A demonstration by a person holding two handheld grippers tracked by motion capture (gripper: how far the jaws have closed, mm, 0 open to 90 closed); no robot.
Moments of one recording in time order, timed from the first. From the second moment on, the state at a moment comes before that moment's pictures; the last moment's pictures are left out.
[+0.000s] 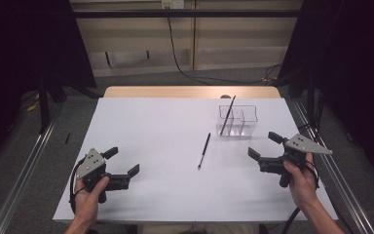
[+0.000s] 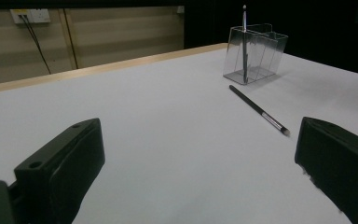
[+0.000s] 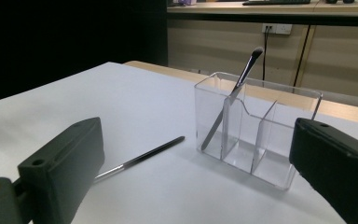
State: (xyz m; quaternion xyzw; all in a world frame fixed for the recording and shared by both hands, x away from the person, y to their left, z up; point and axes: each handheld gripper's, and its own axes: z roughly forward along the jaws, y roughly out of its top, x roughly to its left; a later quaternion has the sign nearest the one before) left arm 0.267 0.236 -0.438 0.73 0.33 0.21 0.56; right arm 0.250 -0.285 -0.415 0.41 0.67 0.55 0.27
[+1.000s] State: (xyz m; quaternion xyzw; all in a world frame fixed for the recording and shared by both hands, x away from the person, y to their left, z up) left arm 0.254 0.248 -0.434 0.72 0.34 0.22 0.57; right arm 0.184 -0.302 -0.436 0.42 0.67 0.54 0.27
